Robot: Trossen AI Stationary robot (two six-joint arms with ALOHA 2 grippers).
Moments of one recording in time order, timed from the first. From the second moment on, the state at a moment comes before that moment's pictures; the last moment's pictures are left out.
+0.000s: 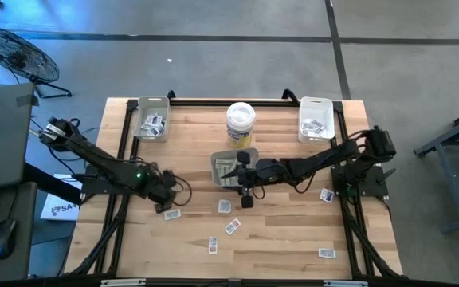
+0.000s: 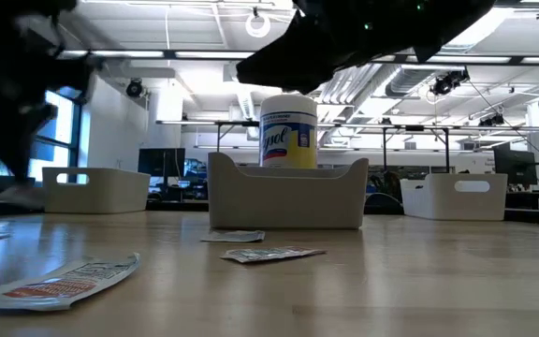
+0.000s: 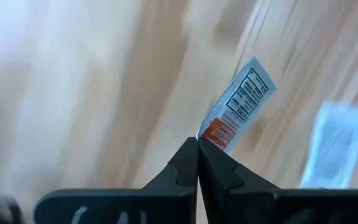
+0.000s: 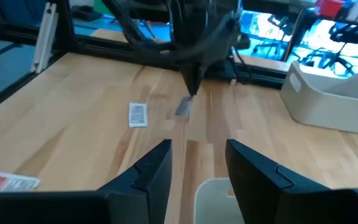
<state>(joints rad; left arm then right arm) -0.46 1.23 0.70 -0.92 -0.27 -0.84 0.13 1.70 0.90 0.52 0.08 -0.11</state>
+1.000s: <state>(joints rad) -0.49 1.24 0.77 -0.13 -1.05 -0.05 0.16 1.80 0.90 0.85 0.29 -0.24</state>
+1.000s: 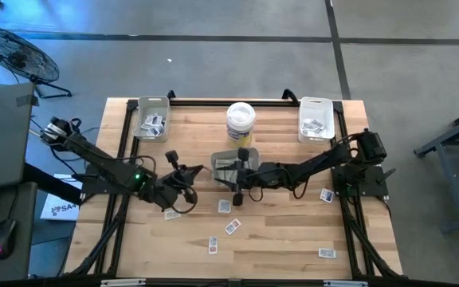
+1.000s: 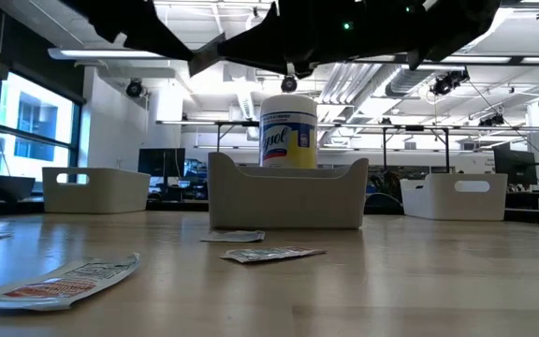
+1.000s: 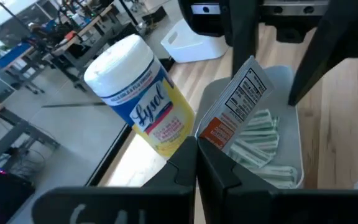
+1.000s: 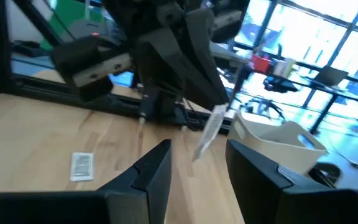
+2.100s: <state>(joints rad) -0.47 1.20 0.81 -0.12 -0.90 0.02 0.16 1.73 0.90 0.75 0.41 -0.22</state>
